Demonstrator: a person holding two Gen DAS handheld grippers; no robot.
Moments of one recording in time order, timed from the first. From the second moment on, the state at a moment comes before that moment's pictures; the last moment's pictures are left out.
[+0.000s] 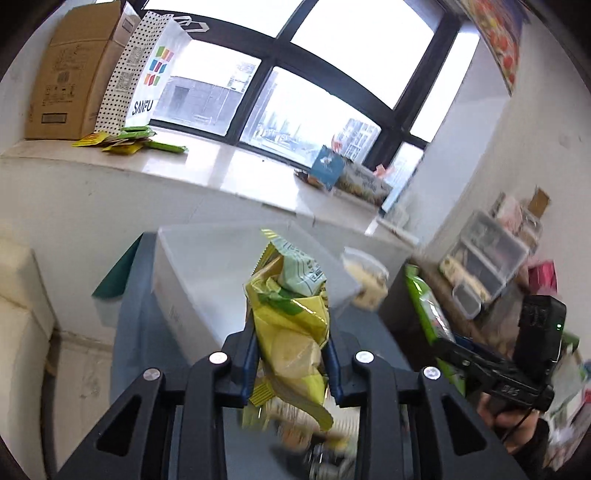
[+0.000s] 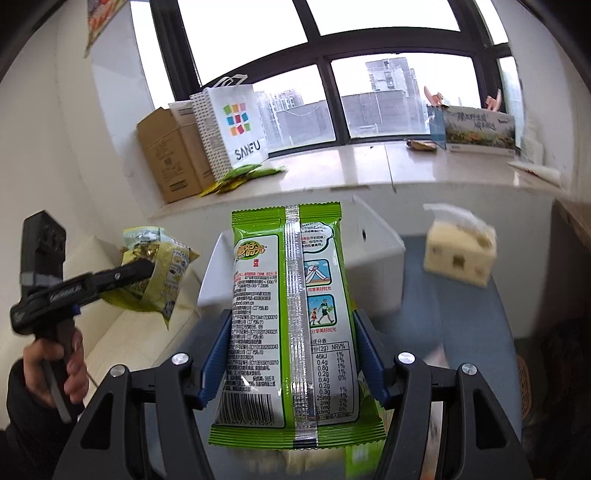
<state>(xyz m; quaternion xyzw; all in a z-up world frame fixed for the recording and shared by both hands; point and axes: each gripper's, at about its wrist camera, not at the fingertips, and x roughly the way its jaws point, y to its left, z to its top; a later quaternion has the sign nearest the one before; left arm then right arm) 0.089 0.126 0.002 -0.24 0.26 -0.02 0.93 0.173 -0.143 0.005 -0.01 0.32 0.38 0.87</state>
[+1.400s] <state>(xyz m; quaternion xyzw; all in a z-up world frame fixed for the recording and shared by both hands) 0.072 0.062 0.007 -0.10 0.29 -0.03 0.95 0.162 -0.164 0.020 -0.06 0.29 0.40 0.87</state>
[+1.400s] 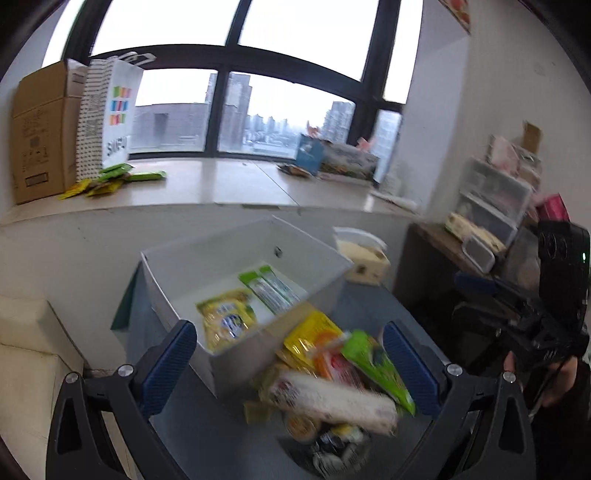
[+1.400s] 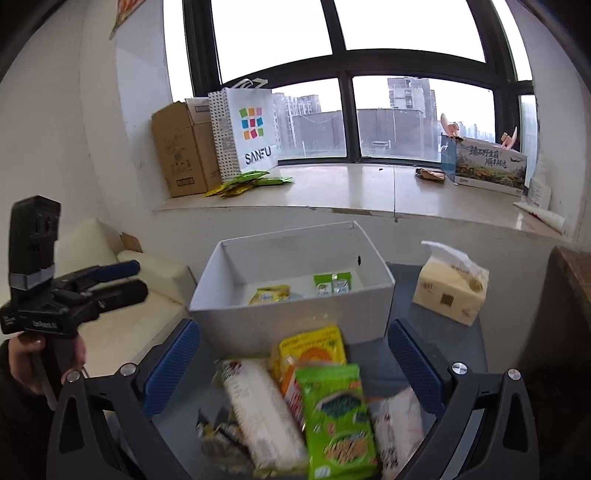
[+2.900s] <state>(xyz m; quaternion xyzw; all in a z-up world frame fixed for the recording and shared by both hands) -0.003 0.009 -0.044 -0.05 0.31 -0.09 0.95 0.219 -0.156 -0.123 -0.09 0.46 0.40 0.79</state>
